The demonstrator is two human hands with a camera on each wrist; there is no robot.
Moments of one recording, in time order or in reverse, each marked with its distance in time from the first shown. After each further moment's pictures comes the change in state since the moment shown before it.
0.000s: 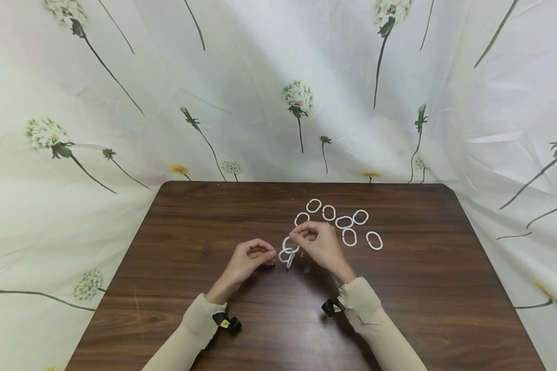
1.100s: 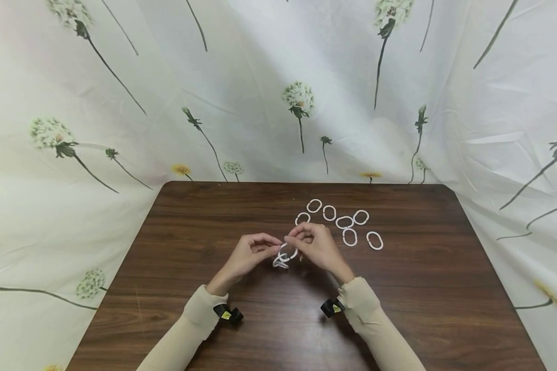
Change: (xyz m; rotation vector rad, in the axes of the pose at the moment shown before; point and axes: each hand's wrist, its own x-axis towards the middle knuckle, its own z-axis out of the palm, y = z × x) left_hand 0.008 0.024 -0.001 0.067 -0.103 0.093; right_hand 0.008 0.031 0.005 0.003 -0.087 -0.005
